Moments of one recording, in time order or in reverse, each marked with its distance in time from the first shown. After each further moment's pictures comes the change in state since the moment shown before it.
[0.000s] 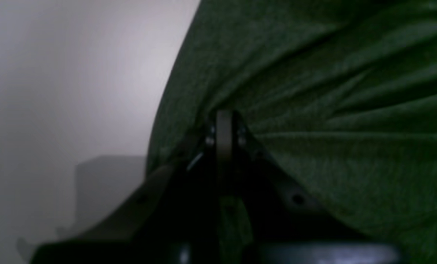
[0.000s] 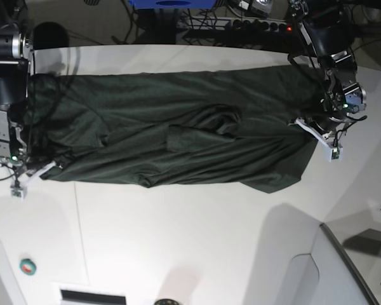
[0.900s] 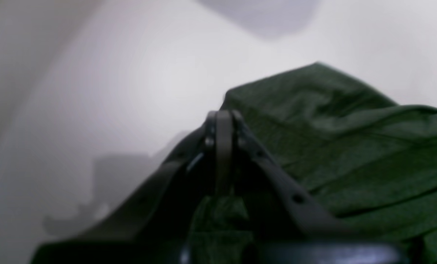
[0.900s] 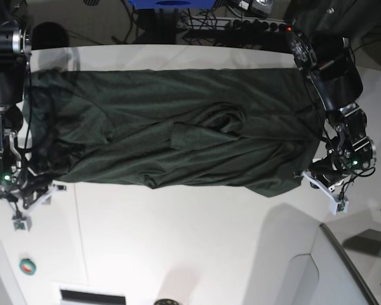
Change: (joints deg) left arm -17.5 -0.8 0.0 -3.8 2.8 0.4 11.5; right arm -1.4 0.1 -0.5 20.7 -0.5 7.1 -10.1
